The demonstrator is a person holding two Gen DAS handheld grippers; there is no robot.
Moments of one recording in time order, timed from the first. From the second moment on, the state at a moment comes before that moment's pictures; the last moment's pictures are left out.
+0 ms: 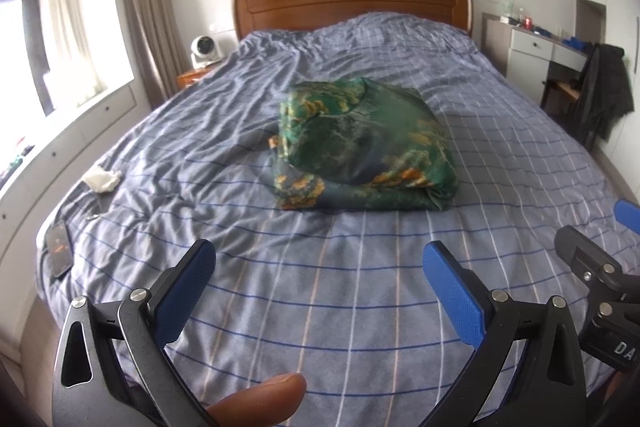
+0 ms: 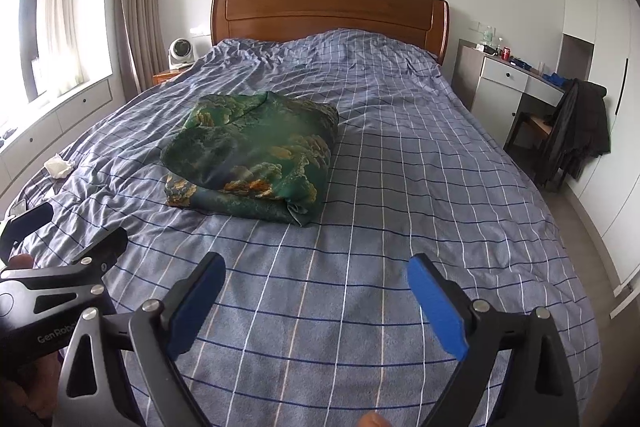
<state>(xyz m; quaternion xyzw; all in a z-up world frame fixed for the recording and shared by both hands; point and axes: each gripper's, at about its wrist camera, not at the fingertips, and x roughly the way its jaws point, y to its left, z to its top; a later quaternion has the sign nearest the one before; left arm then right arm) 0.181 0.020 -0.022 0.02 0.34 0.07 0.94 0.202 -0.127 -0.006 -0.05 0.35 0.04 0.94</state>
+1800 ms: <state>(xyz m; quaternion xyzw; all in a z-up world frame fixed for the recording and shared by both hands) 0.169 0.020 -0.005 0.00 0.34 0.06 0.94 0.185 -0.115 0.021 -0.07 0.34 0.05 0.94</state>
